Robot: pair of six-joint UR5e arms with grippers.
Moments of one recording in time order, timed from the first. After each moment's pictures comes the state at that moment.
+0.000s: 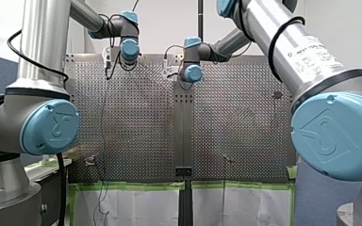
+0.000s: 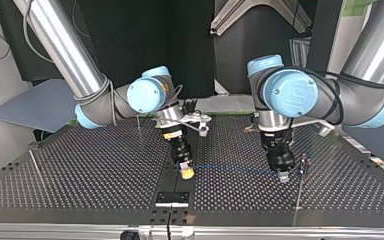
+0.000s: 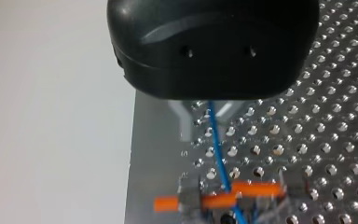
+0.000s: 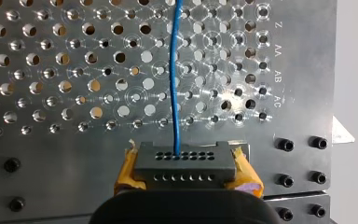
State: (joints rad) left arm -0.23 -1.69 -1.52 -2.96 -2.03 -1.52; right arm 2.31 -0.91 1.00 -0.25 1.60 1.57
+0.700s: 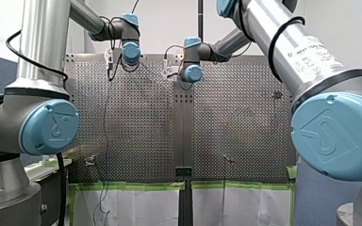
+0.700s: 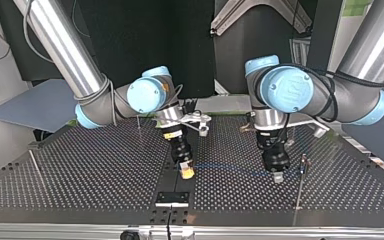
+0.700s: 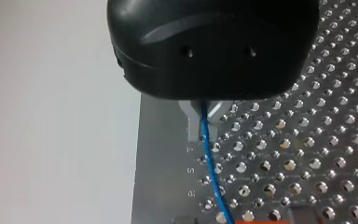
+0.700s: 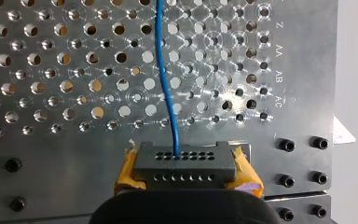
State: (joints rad) left arm -0.24 -1.69 -1.54 -2.90 -2.00 -1.51; right arm 2.31 -0.91 1.00 -0.25 1.60 1.57
